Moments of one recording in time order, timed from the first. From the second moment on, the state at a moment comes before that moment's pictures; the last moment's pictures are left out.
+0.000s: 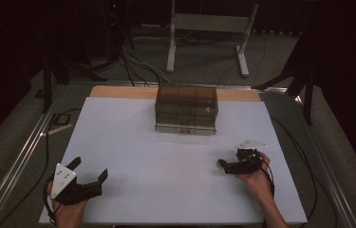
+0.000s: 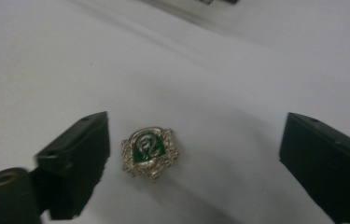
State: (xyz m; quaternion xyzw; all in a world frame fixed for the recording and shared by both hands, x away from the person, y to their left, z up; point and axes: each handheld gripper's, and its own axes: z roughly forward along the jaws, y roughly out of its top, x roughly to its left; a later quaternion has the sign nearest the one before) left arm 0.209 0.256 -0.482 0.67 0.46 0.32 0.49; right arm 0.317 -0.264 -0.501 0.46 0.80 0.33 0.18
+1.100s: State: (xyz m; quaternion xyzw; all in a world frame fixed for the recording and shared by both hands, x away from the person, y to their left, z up) left arm 0.209 0.255 -0.482 0.67 0.46 0.32 0.48; right arm 0.300 -0.249 -0.503 0.41 0.84 0.32 0.15
